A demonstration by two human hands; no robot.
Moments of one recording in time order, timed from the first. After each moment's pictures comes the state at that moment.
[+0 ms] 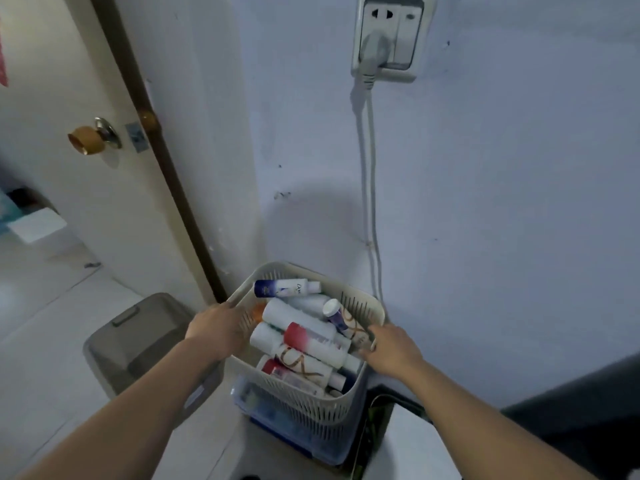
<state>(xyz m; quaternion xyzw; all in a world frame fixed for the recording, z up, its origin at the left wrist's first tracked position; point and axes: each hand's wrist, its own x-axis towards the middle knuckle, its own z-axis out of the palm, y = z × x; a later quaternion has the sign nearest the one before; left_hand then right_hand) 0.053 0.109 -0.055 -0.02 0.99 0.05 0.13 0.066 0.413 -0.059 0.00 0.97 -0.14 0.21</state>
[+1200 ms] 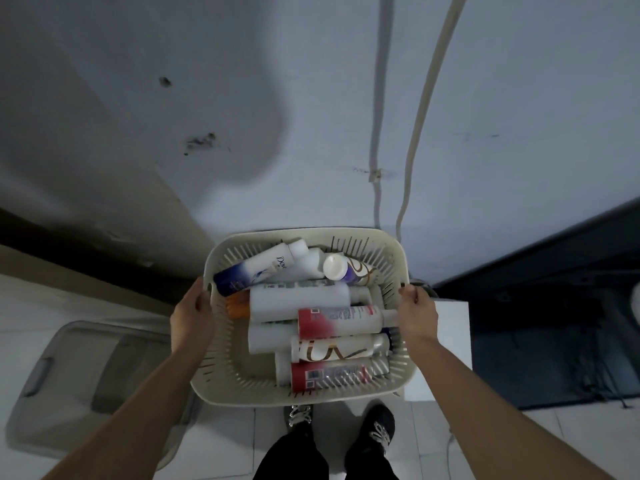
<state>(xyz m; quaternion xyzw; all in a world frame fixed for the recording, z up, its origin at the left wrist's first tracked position) -0.102 0.059 -0.192 -0.10 0.89 0.41 0.17 0.036 0.349 -0.177 0.56 0.69 -0.47 -0.03</state>
